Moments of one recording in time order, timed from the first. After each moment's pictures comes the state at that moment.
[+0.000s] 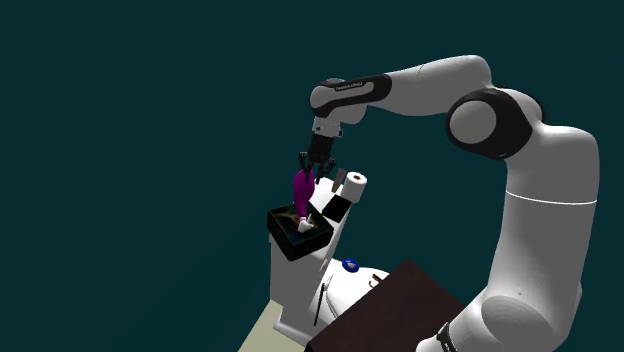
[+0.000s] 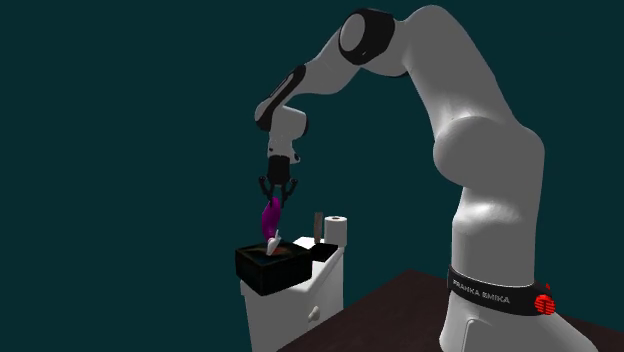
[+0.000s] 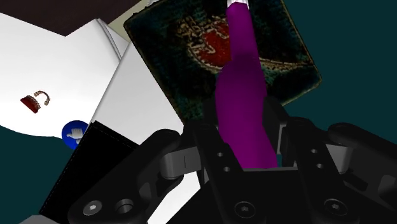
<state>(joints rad) -0.08 0.45 -0.04 -1.63 0.23 1.83 0.36</state>
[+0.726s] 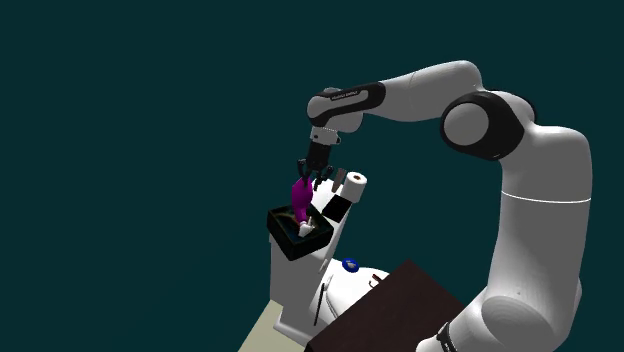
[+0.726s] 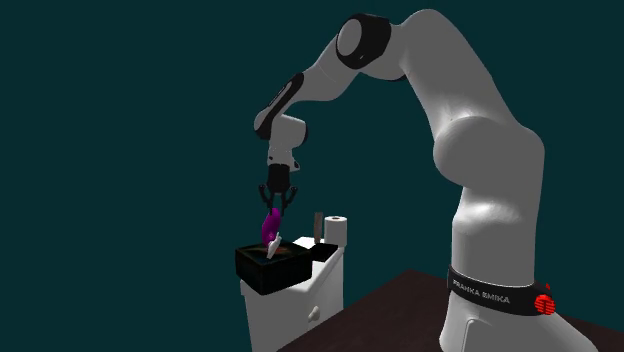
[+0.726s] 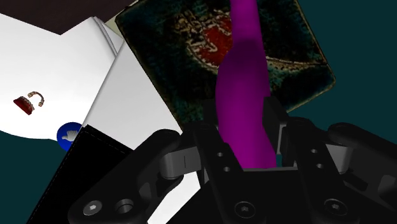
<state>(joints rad) -0.07 0.49 -0.04 -1.66 0.24 1.89 0.35</state>
